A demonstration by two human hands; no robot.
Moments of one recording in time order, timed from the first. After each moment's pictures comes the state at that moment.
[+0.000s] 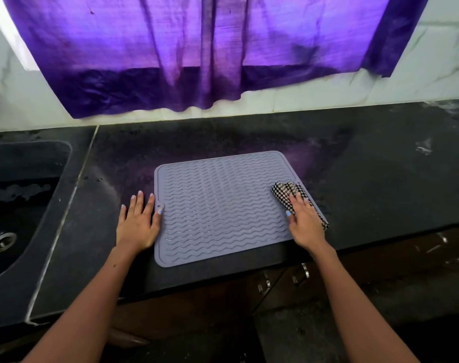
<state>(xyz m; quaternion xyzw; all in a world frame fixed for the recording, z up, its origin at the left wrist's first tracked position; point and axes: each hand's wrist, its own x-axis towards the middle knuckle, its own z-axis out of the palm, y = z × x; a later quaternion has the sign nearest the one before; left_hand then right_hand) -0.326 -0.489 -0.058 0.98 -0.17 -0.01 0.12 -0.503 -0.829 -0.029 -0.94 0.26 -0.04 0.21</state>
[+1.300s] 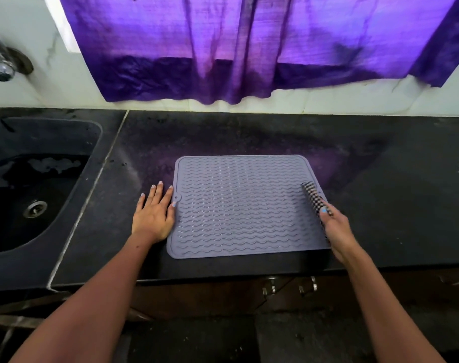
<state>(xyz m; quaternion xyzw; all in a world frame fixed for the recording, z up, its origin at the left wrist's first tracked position) -0.337 -0.491 -0.053 0.98 -0.16 0.00 0.12 -0.495 -0.846 0.003 -0.73 0.34 -0.10 0.58</state>
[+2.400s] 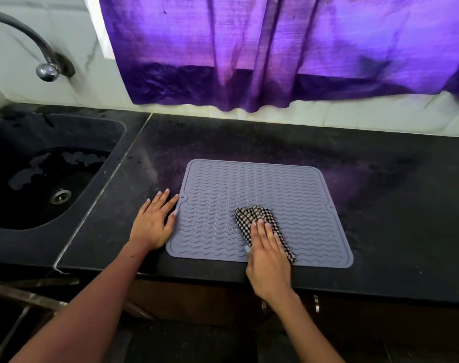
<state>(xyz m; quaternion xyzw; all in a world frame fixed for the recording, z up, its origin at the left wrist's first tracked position) -0.360 -0.480 -0.060 0.97 -0.16 0.05 0.16 -0.503 -0.729 -0.036 -0.98 0.05 -0.09 0.17</state>
